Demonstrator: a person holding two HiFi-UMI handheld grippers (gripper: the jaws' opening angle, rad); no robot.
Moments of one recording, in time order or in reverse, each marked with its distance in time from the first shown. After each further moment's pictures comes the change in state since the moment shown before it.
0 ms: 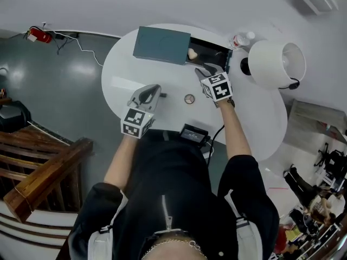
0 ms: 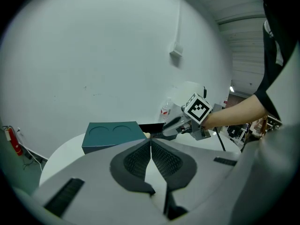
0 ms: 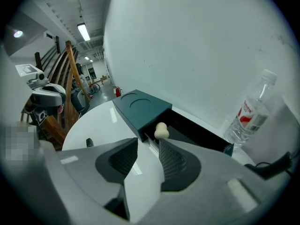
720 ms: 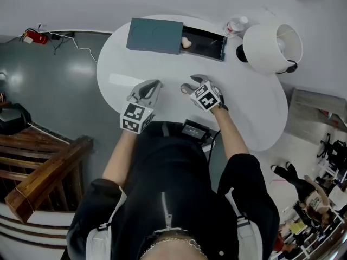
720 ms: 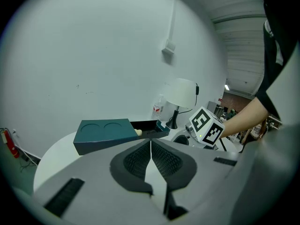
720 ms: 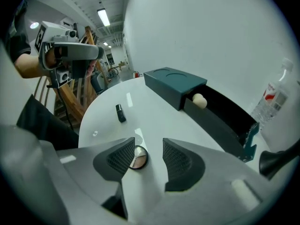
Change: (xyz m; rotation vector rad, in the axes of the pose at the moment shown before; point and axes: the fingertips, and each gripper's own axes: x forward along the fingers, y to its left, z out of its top) left arm 0.001 -0.031 -0.013 0.033 0.024 -0.038; right arm -0.003 0.087 -0.090 -0.188 0.134 0.171
